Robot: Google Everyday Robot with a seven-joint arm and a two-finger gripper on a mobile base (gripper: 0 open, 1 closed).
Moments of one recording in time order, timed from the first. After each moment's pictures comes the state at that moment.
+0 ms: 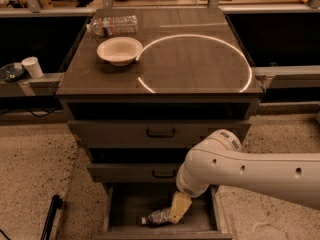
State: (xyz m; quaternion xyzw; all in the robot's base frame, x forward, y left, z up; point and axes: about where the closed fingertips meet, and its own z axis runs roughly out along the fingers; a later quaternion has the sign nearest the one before) arm 0.425 -0.072 0.568 -0.56 0.82 0.04 0.12
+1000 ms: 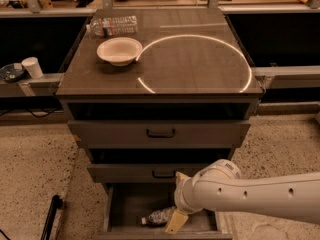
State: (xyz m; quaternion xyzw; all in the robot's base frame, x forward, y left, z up) arm 0.419 -0.048 0.497 -0.60 0.77 0.09 0.20
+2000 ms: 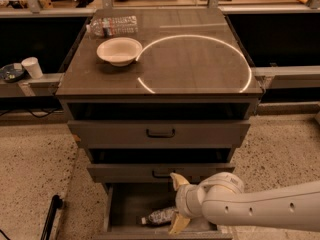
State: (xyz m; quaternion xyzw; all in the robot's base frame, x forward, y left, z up) arm 0.426 -0.041 0.469 -0.67 0.69 0.07 0.28
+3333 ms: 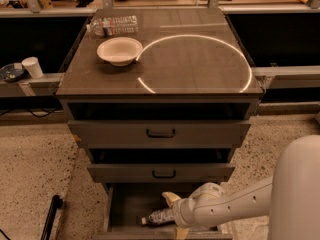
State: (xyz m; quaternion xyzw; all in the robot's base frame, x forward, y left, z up) arm 0.418 -0.038 0.321 -0.76 0.59 0.10 0.23
